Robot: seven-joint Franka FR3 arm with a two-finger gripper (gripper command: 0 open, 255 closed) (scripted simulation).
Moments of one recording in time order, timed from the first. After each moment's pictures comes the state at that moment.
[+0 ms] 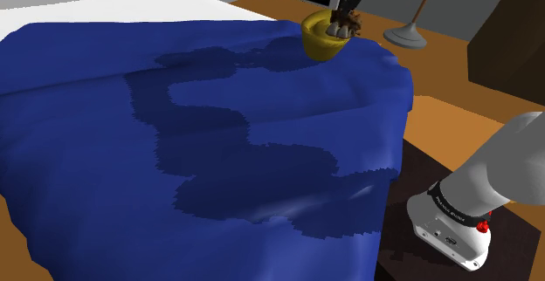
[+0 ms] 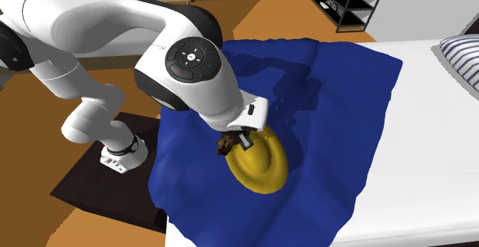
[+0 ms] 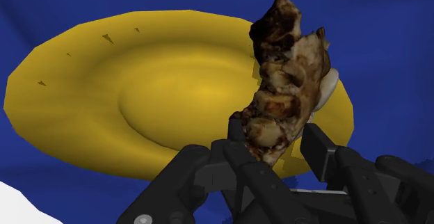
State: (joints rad) arm 0.06 -0.06 -0.29 -1.80 0.36 1.77 -1.05
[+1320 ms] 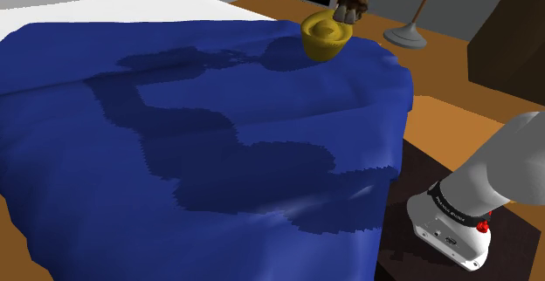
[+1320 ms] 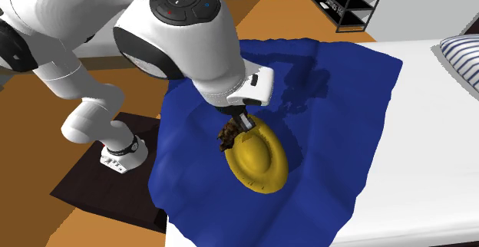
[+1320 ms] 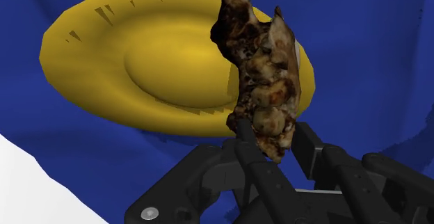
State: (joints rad) arm 0.06 -0.02 -0.29 -1.59 0.36 1.58 -1.00
